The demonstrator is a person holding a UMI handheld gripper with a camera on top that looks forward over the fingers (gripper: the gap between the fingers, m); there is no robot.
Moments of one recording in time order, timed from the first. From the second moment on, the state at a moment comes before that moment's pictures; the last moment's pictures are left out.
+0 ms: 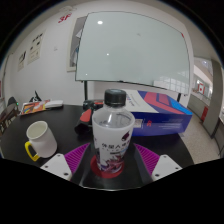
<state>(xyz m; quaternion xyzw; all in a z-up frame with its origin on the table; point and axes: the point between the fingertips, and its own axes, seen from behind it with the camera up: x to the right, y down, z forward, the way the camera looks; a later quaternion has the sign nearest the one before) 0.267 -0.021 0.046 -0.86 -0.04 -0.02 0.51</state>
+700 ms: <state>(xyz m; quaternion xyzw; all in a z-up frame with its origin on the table) 0.211 -0.307 0.184 -0.85 0.01 -0.07 0.52</state>
